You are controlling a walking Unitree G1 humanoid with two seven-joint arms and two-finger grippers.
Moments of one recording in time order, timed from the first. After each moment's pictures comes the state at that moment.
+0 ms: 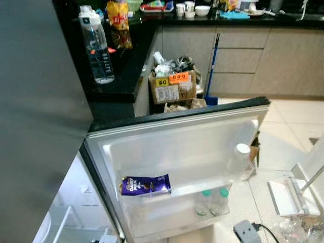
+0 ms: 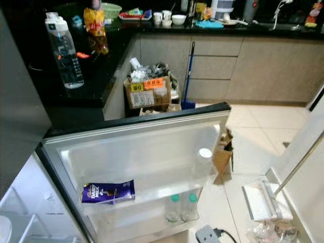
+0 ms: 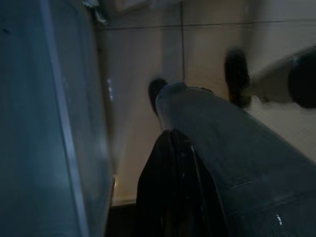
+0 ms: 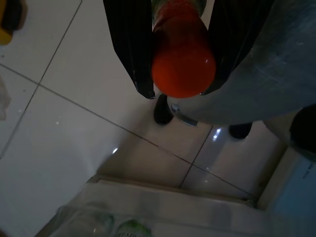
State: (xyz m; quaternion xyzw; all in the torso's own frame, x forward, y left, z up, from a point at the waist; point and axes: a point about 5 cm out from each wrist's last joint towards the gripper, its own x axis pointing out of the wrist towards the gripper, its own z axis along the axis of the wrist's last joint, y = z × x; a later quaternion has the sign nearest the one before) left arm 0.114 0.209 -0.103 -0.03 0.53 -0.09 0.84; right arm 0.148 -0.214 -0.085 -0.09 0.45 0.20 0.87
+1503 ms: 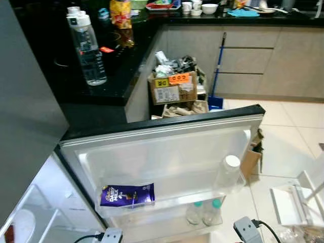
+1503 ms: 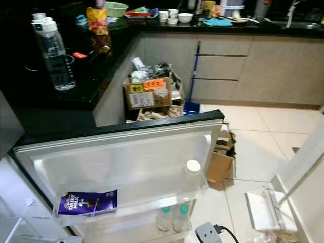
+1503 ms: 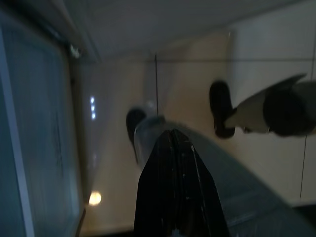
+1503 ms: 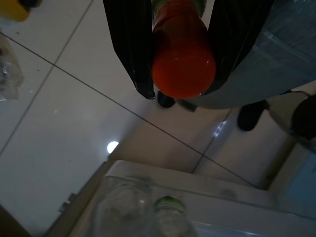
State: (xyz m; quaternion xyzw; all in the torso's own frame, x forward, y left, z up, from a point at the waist) left arm 0.135 0.200 -0.096 -0.06 0.47 -0.10 0.87; right arm 0.162 -0.211 -0.077 -0.08 0.42 0.23 0.88
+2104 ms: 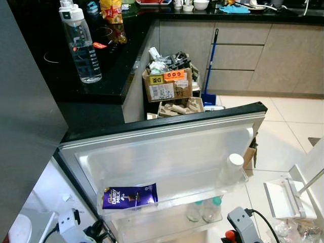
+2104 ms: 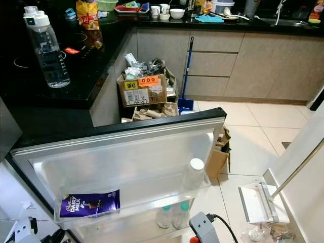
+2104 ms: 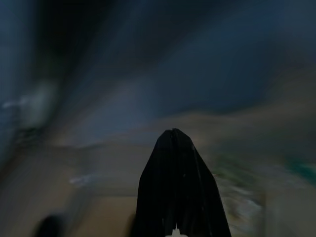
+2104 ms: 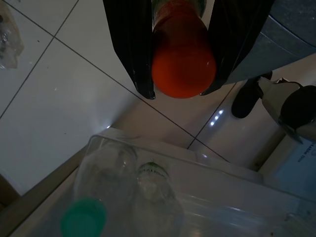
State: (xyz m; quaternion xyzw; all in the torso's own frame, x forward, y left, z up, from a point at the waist) left arm 0.175 0.244 -0.053 -0.33 0.22 -0.04 0.92; right arm 0.186 -0.207 -0.064 -0.10 0.38 0.26 0.88
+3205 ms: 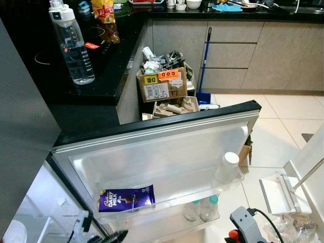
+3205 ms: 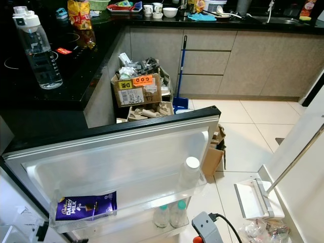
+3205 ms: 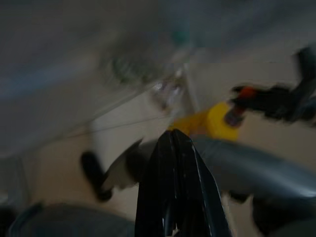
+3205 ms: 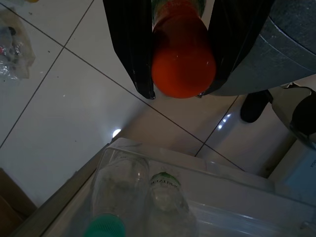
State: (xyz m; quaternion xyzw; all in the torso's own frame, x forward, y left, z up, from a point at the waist) left arm 0.134 0.240 -0.053 -0.28 0.31 -0.31 0.85; right arm 0.186 -0.214 -0.063 -0.12 0.38 0.26 0.88
